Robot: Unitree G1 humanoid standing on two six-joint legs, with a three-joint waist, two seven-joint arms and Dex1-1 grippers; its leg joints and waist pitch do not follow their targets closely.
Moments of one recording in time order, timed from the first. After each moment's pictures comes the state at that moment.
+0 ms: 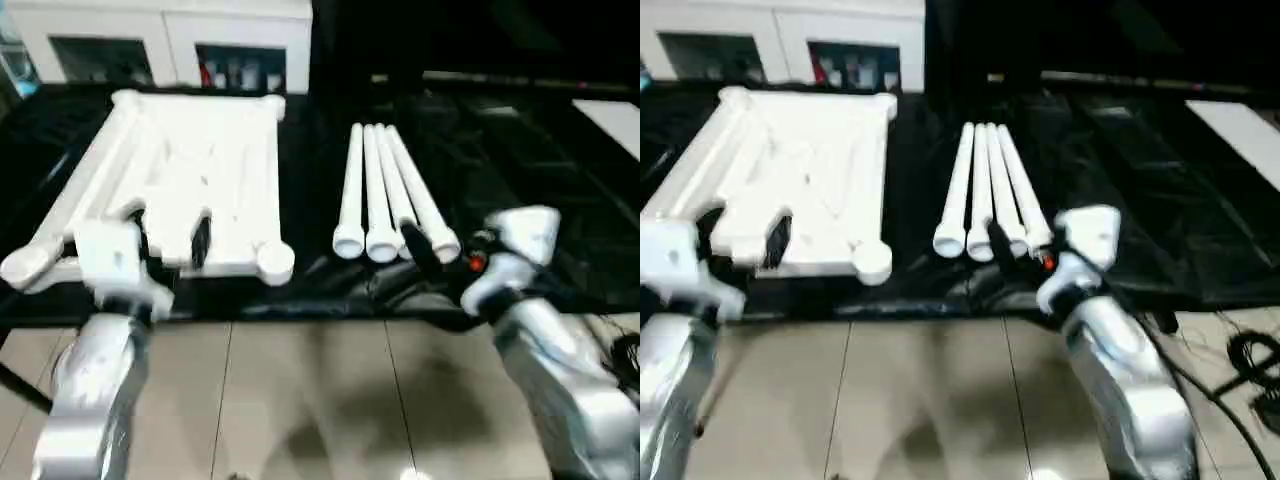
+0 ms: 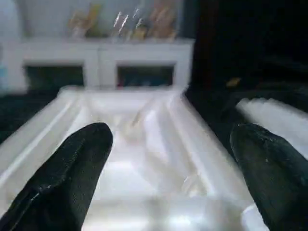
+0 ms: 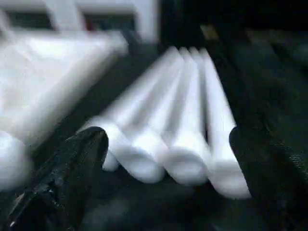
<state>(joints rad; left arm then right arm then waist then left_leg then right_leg) -0.05 0.20 0.13 -0.29 -0.14 0.29 -0.06 -0.14 -0.21 -0.01 -0.22 0.26 0.52 0.11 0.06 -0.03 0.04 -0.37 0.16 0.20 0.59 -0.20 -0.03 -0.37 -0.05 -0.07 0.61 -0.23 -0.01</state>
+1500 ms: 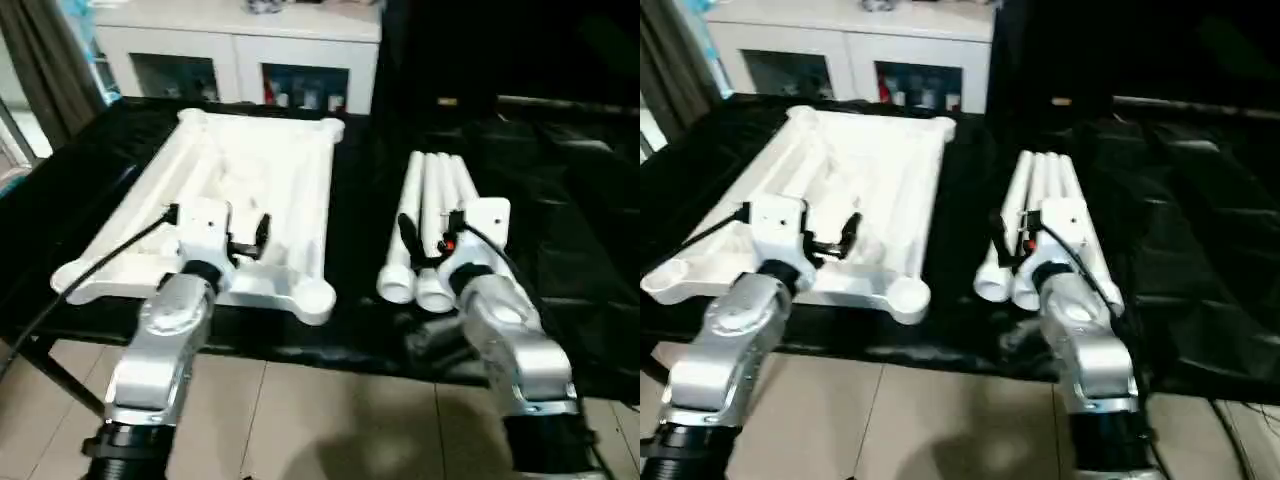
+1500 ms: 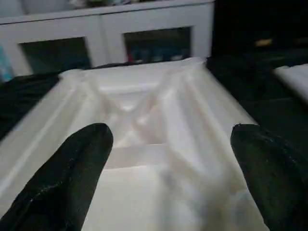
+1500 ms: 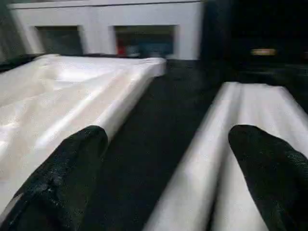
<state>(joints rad) -0.25 0.20 0.02 -0.10 -0.07 0.39 -0.10 -0.31 -0.08 0.02 -0.01 0.16 0.38 0.07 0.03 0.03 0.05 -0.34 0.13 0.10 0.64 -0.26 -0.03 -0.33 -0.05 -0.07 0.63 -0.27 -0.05</state>
